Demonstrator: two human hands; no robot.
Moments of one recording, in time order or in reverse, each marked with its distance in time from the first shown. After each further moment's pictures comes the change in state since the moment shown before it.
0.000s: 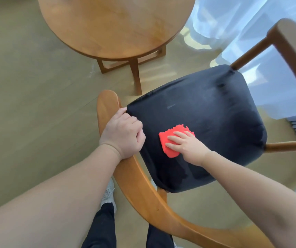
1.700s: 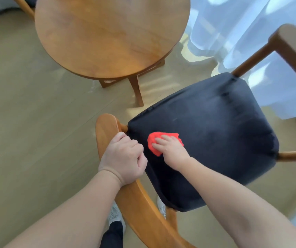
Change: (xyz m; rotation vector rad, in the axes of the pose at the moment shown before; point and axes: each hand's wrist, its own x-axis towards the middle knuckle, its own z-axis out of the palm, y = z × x) left_hand 0.006 -0.008 0.009 -0.068 0.124 0.037; right_hand 0.087 -0.014 0.008 0.258 0.219 0.174
